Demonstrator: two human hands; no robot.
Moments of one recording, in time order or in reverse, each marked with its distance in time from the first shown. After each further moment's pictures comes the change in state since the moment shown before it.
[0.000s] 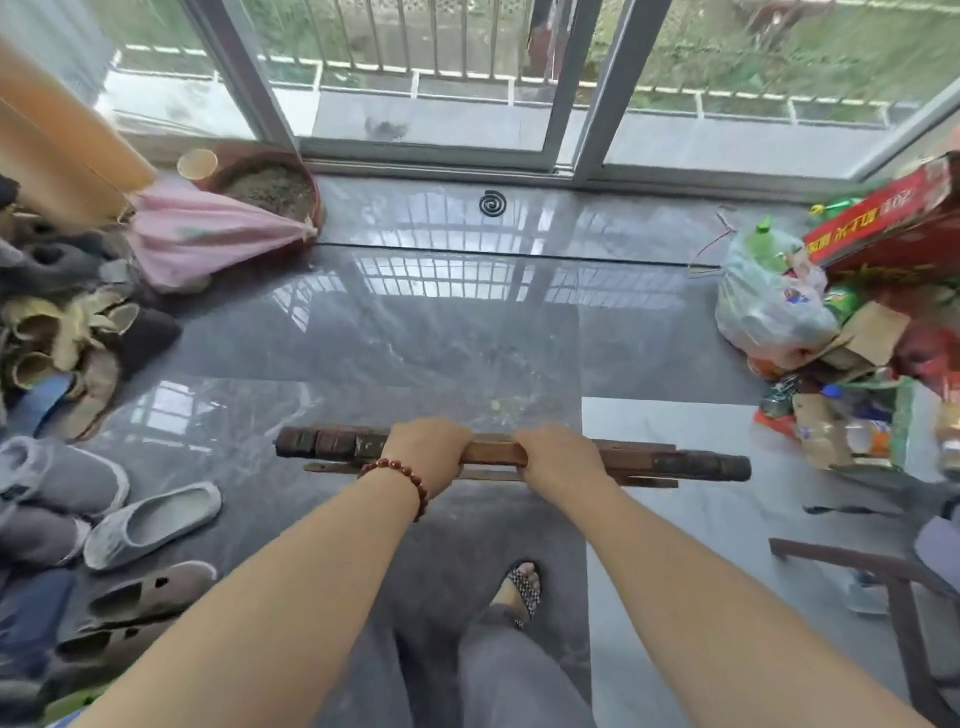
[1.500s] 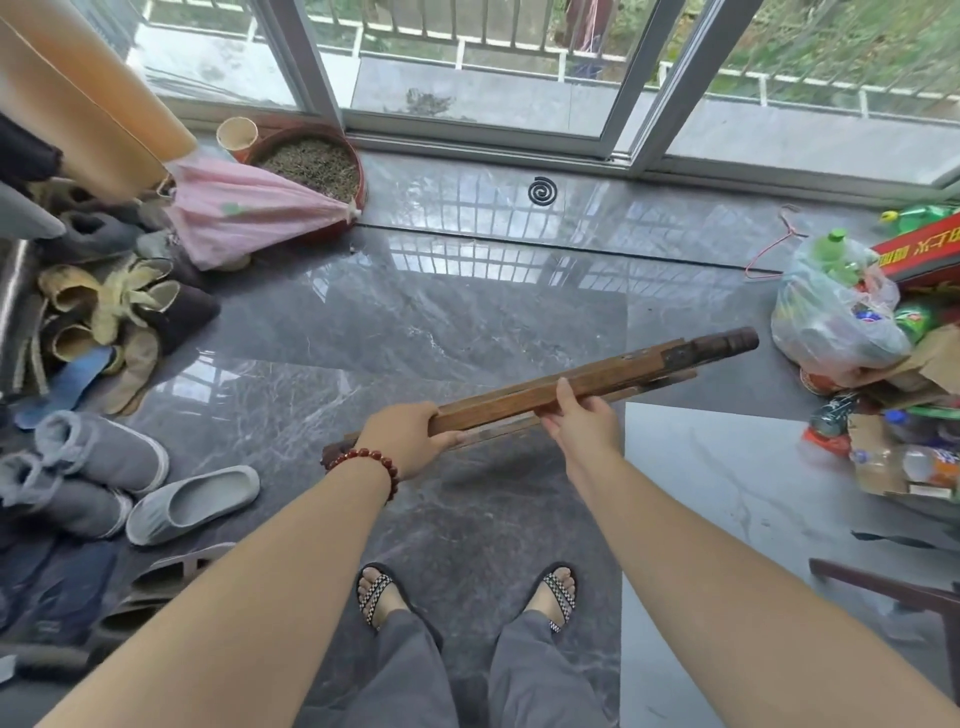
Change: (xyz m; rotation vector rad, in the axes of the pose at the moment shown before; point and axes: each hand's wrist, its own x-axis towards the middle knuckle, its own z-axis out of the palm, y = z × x) left_hand 0.008 -0.134 0.005 -0.421 0.051 -0.208; right_hand 0.093 -0.069 -0.002 1.825 0.384 0.683
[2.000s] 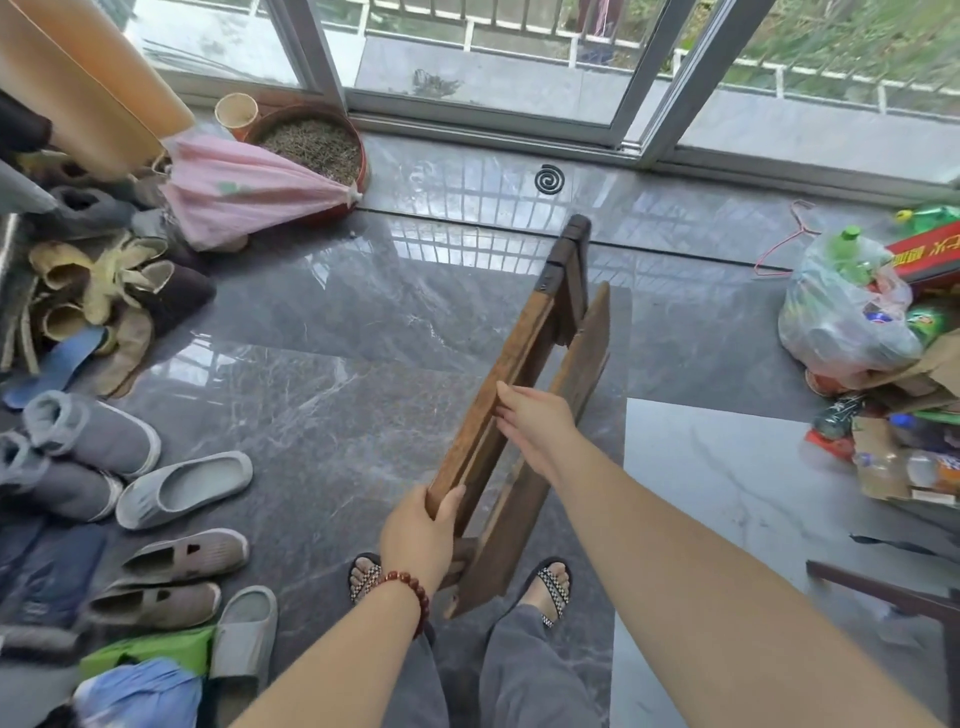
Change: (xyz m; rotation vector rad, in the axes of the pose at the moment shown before) left_hand -0.053 0.014 0.110 -0.579 0.222 -0.430; right_hand 0.003 0.018 0.041 -0.175 -0.174 0.179
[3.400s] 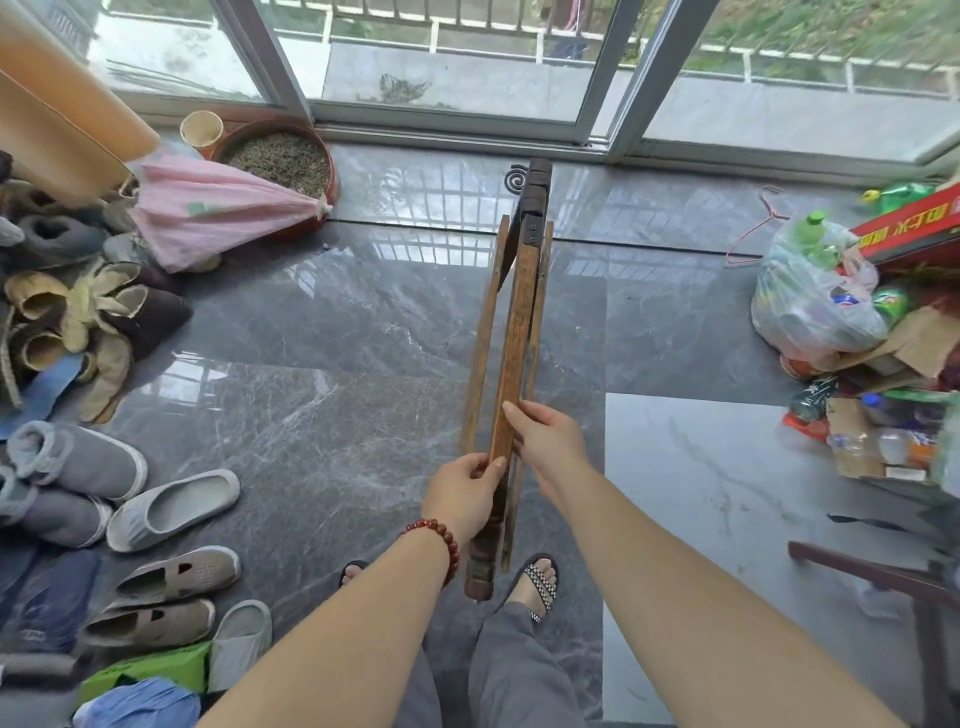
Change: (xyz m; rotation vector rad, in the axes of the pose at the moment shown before) left_hand -0.003 0.101 0.018 -0.212 -0.331 0.054; right_hand -0.001 -0.004 -0.064 -0.129 0.046 -0.114
